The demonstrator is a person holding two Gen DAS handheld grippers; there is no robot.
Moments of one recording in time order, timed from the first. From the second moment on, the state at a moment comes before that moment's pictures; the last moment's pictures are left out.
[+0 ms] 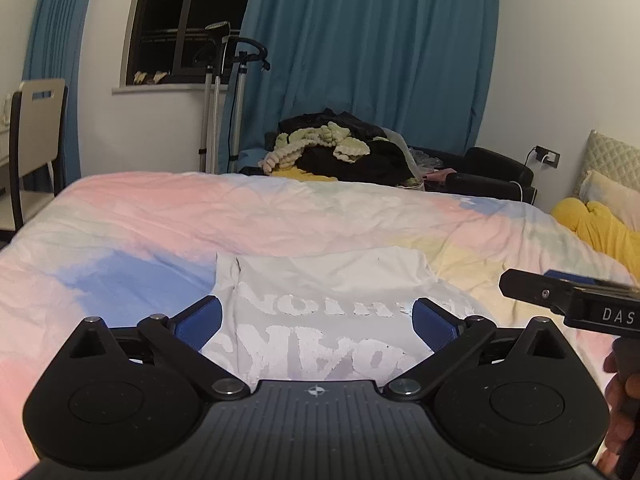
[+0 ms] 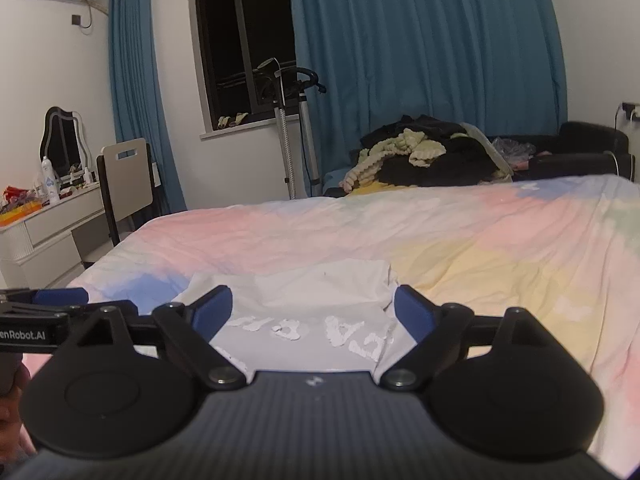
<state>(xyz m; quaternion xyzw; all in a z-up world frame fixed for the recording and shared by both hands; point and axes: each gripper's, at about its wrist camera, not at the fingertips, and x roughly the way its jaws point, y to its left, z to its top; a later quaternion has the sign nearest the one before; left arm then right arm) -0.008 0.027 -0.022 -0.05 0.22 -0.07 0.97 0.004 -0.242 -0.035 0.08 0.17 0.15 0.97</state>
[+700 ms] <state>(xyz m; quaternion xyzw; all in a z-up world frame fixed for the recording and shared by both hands) 0.047 0.107 -0.132 -0.51 0.40 -0.08 0.76 0.040 -0.285 -0.142 0.55 0.33 0.17 0.74</state>
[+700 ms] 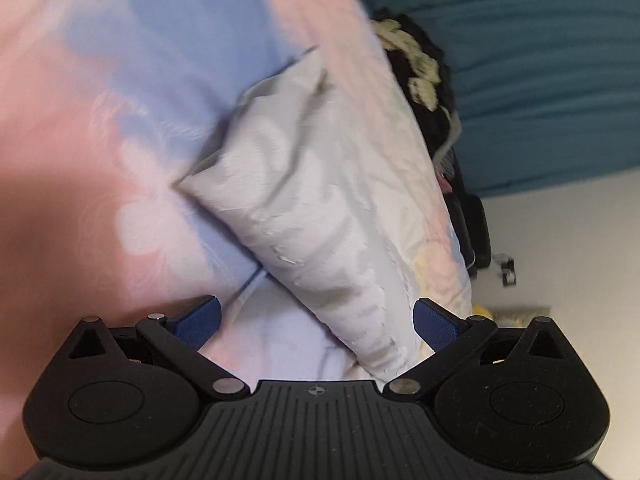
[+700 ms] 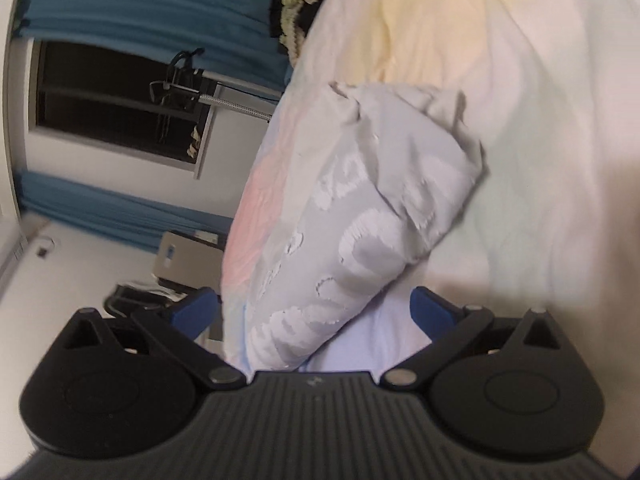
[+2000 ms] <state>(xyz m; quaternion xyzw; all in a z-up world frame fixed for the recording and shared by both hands) 0.120 -0.031 0.026 -0.49 0.35 -0.21 0.77 0.034 -0.406 -0.041 0.63 0.19 0.08 0.75</state>
